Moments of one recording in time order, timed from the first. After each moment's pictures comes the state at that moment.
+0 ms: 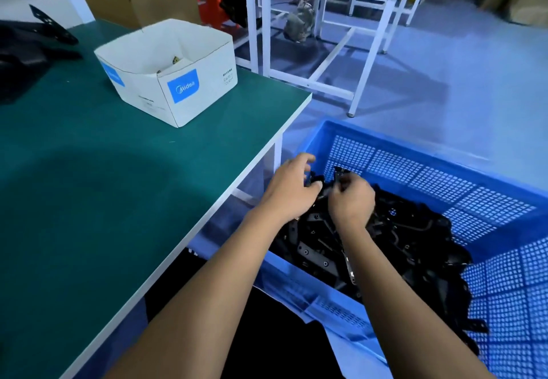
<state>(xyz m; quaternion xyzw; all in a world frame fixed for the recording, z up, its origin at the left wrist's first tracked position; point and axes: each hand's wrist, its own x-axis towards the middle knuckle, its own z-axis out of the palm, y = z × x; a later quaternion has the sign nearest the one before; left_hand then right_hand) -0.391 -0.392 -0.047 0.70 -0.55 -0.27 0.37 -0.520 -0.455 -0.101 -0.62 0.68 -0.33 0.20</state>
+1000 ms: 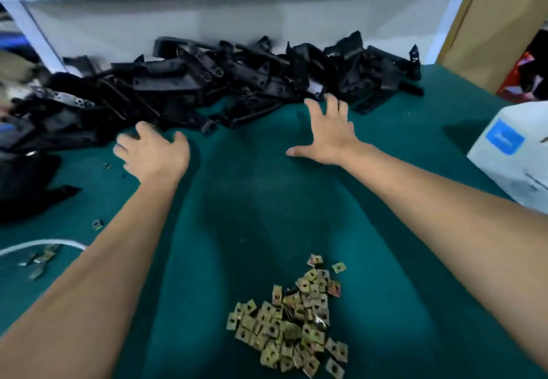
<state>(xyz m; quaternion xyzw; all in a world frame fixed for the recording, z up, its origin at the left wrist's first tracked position) 0.044 0.072 0.026 0.91 0.21 0.20 0.31 0.016 -0.225 0.038 -0.99 0.05 -0.07 0.13</state>
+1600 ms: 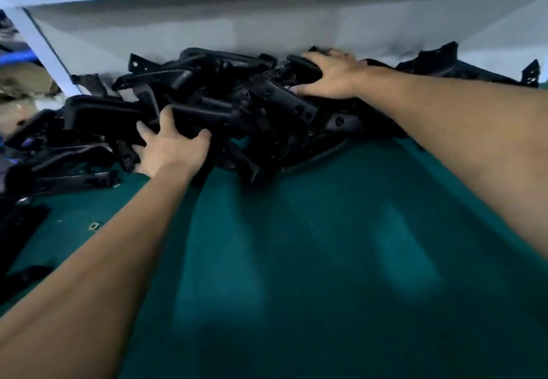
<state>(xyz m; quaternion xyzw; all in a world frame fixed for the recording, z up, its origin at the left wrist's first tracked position) 0.202 0.082 0.027 0.93 0.22 0.13 0.27 0.275 -0.221 0.106 -0.99 -0.03 -0.01 0.10</state>
